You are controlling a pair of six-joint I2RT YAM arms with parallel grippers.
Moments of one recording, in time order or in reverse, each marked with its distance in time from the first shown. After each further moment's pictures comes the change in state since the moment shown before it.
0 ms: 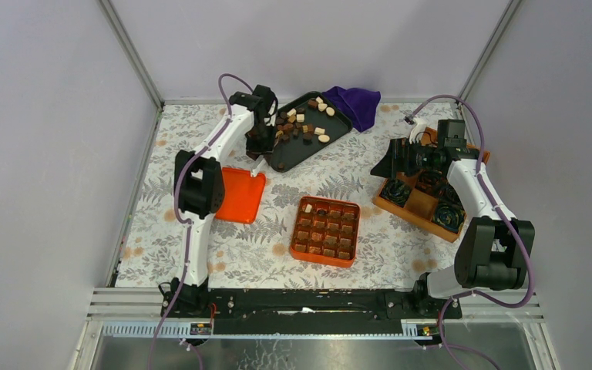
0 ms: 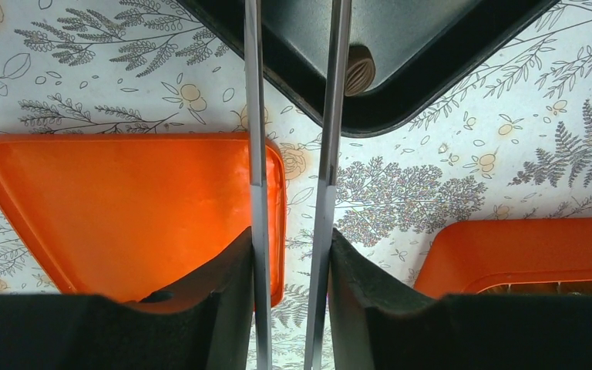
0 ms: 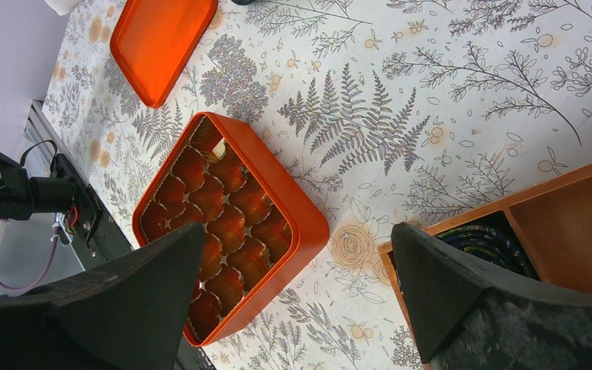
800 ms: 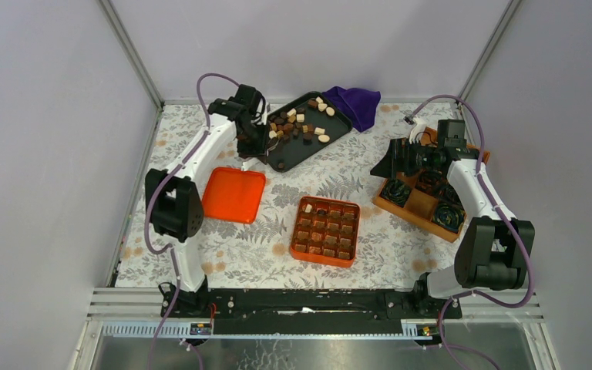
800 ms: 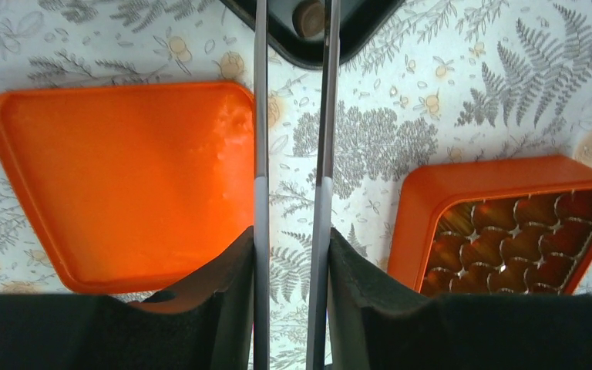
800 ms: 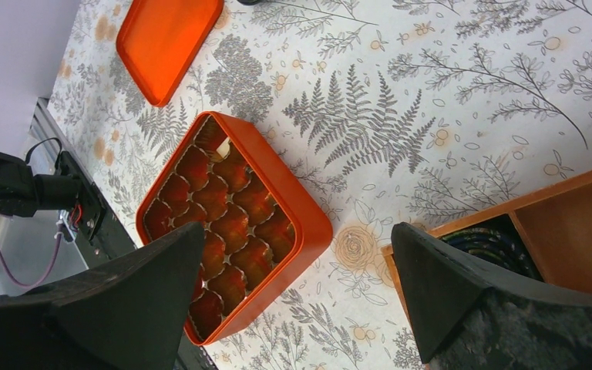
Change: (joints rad) left arm 0.000 -0.303 -0.271 0.137 0.060 0.004; right arm 0.000 0.000 0.000 0.000 -0.005 -0.001
